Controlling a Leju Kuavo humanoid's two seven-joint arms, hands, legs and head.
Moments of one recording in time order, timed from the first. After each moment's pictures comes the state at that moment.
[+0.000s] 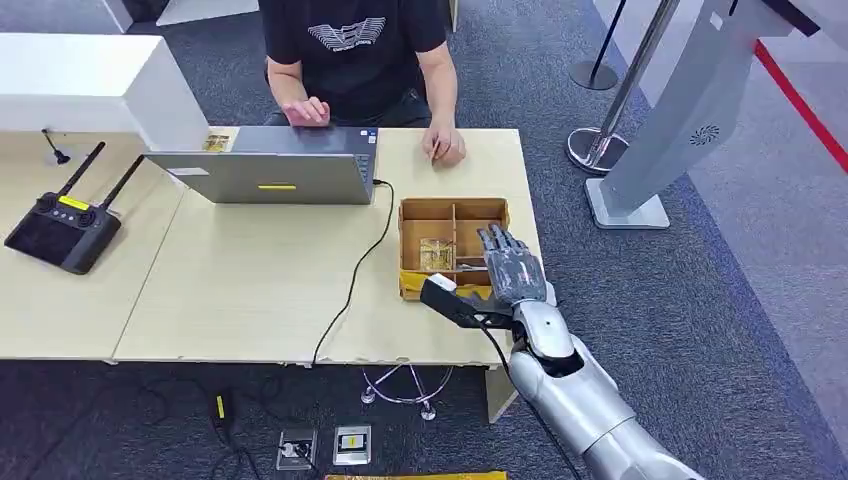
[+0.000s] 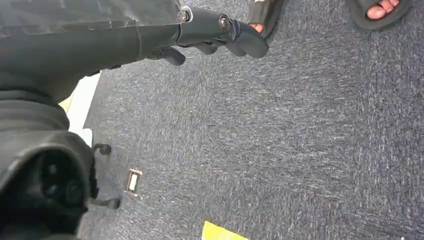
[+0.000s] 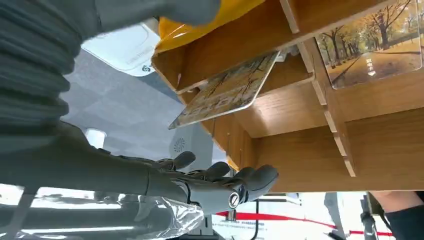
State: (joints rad) left arm -0.19 0.37 -1.37 -0.19 1.23 0.13 -0.03; right arm -0.50 -0.06 0.63 -0.84 0.95 -0.07 0.19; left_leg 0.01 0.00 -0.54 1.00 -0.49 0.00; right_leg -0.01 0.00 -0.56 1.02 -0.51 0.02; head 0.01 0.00
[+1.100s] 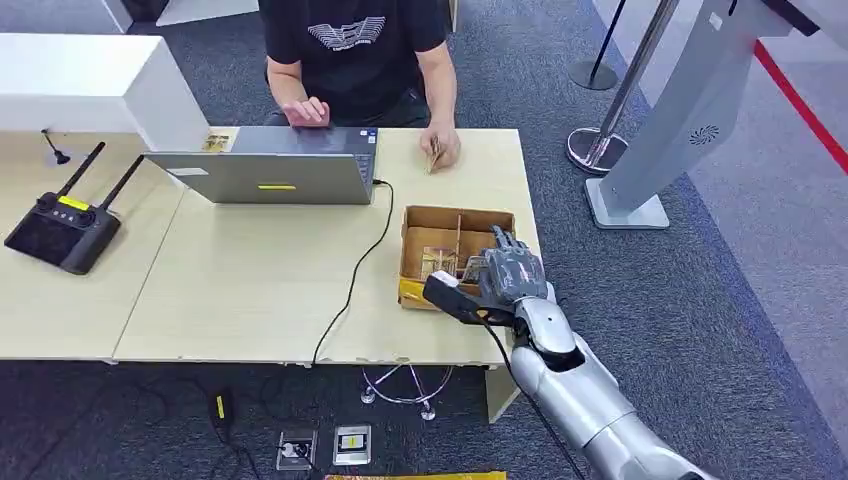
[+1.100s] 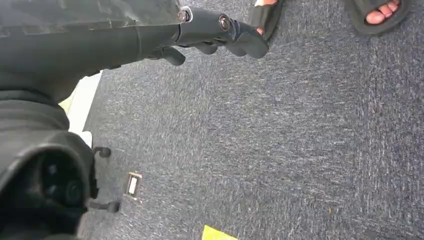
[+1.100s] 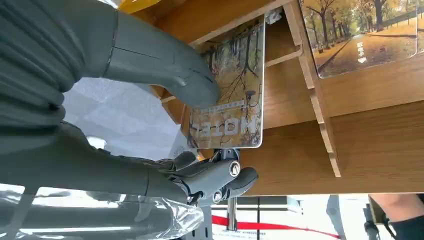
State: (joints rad) left arm -0.19 0.38 -1.37 -0.19 1.22 0.12 -0.03; right arm -0.52 -0.06 0.63 -0.80 0.91 -0.06 0.17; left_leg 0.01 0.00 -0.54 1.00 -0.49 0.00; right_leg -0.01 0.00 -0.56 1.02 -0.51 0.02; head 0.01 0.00
